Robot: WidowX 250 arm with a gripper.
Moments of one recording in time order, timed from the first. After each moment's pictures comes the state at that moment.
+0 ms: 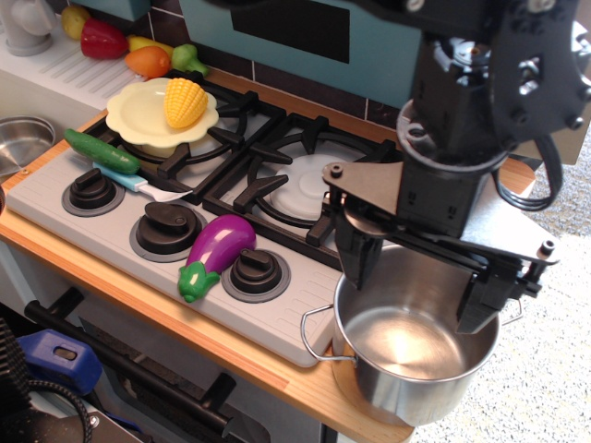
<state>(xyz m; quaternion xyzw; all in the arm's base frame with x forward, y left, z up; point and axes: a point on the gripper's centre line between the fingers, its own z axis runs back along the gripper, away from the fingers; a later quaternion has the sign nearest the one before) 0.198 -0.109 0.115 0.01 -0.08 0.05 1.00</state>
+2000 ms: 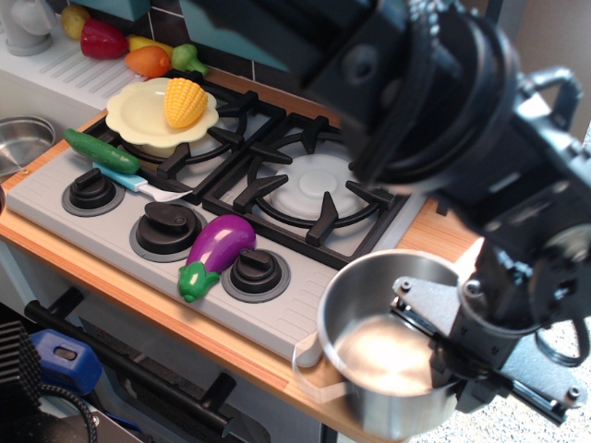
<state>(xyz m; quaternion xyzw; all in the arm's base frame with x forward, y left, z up) 0.205 -0.146 0.046 0.02 -0.07 -0.05 1.00</state>
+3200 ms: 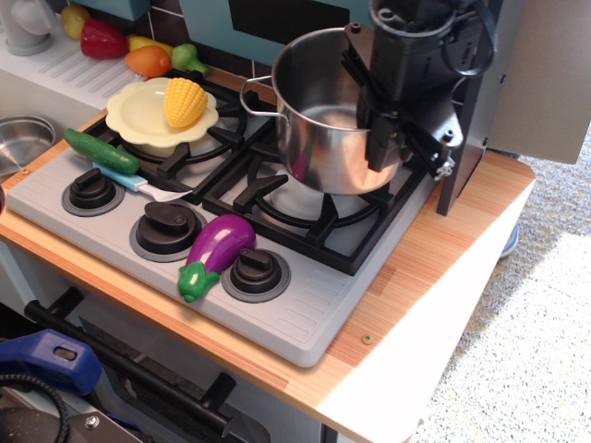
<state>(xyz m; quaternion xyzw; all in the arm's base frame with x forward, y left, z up) 0.291 -0.037 0.112 0.06 -0.11 -0.25 0.96</state>
